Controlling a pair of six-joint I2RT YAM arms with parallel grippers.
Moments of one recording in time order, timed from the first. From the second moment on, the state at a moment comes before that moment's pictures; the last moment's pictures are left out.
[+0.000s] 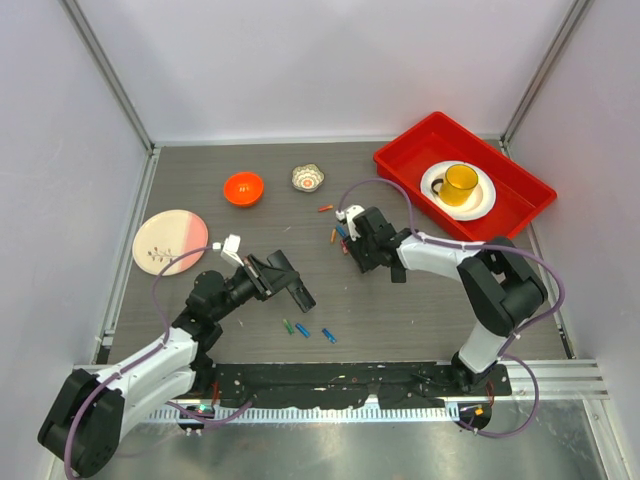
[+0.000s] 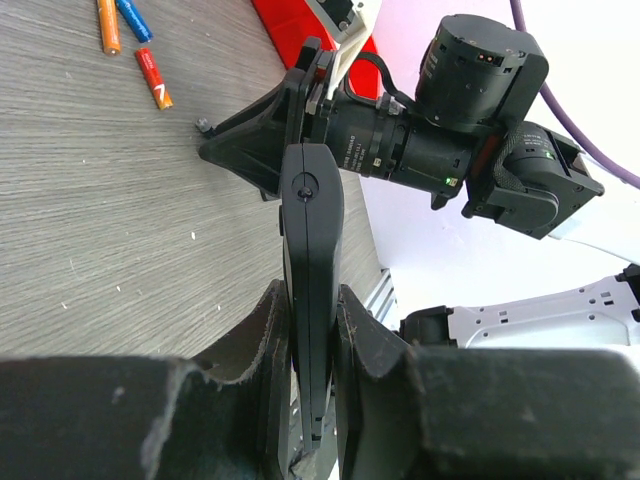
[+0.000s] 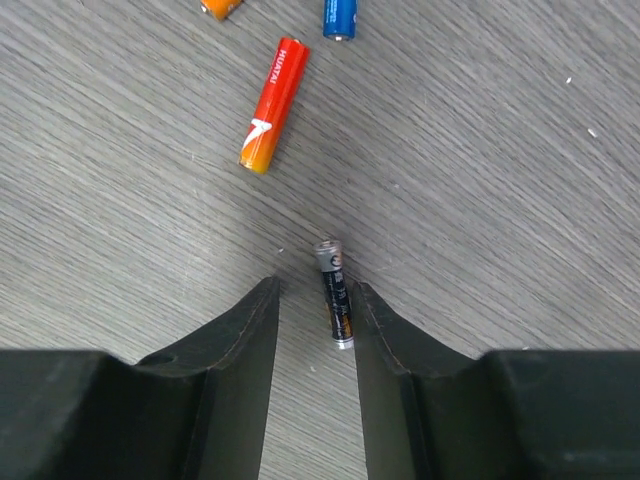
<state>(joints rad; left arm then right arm) -0.51 0.84 0.13 0.61 0.33 -1.10 0.63 1.69 0.92 -0.18 0.07 -0.04</state>
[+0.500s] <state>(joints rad) -0.51 0.85 0.13 0.62 0.33 -1.10 0.64 1.70 0.93 -0.18 0.08 0.06</state>
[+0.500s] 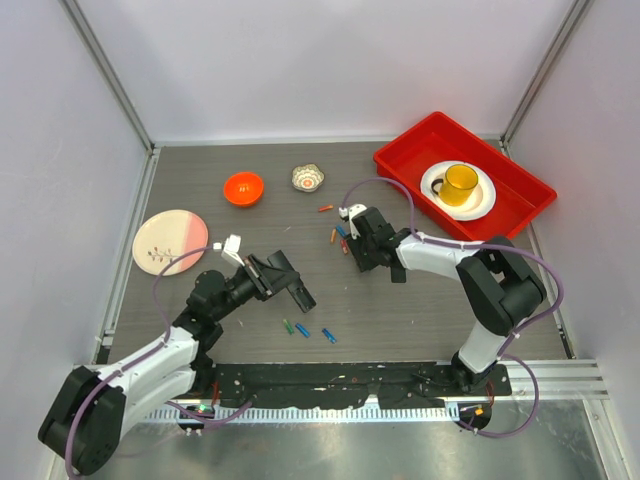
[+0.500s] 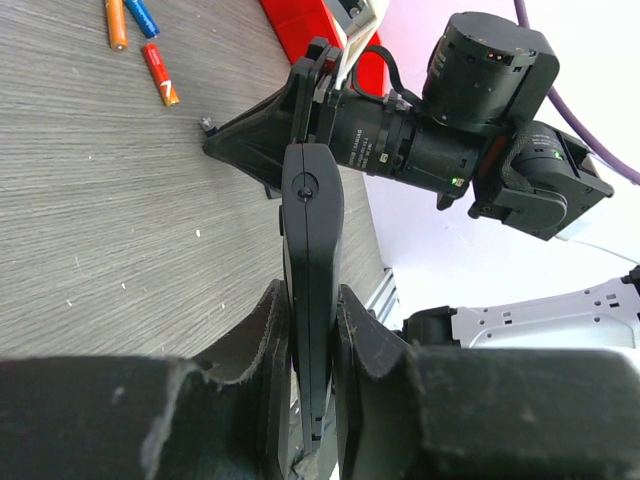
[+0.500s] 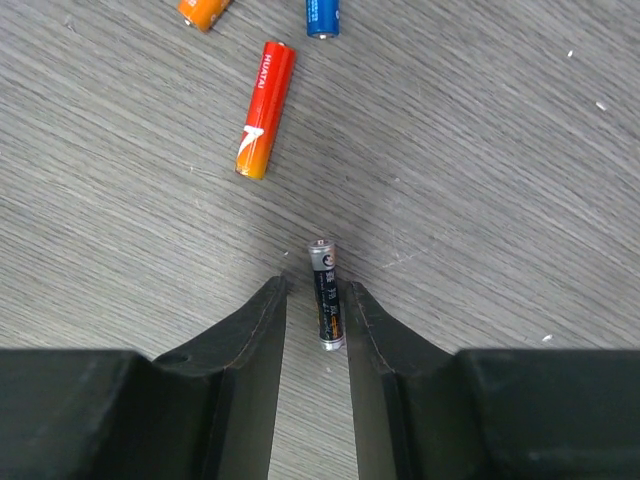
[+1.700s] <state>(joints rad) -0.52 0.93 0.13 0.68 0.32 -1.10 0.64 1.78 1.05 -0.27 0.11 0.15</state>
